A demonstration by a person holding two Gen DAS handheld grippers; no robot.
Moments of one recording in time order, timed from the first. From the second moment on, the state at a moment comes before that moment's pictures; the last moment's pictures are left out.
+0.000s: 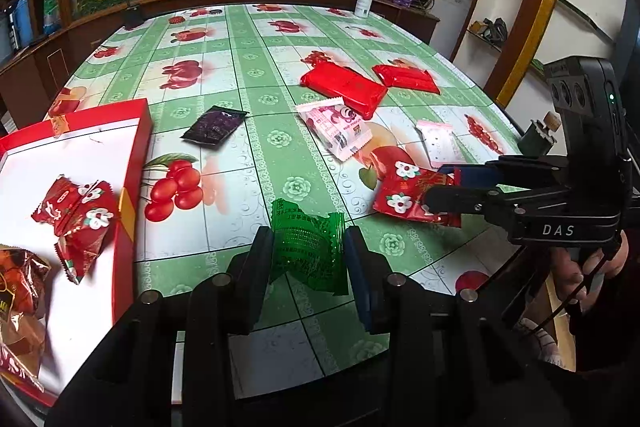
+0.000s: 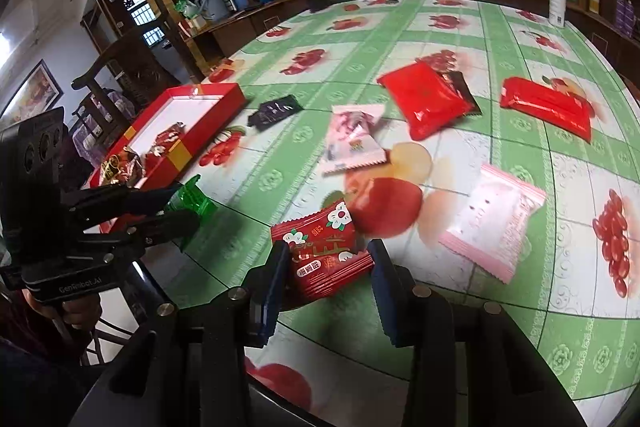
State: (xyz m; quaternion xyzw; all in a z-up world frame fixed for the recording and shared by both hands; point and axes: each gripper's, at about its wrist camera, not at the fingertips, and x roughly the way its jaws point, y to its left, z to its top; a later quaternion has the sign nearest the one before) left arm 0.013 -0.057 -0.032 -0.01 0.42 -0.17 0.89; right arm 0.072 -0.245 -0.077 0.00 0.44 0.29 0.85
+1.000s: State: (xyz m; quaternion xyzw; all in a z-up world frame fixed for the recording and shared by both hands) left arm -0.004 0.033 -0.009 -0.06 0.37 -0.07 0.93; right arm 0.097 -0.136 -0.072 -0.07 0.49 0.34 0.80
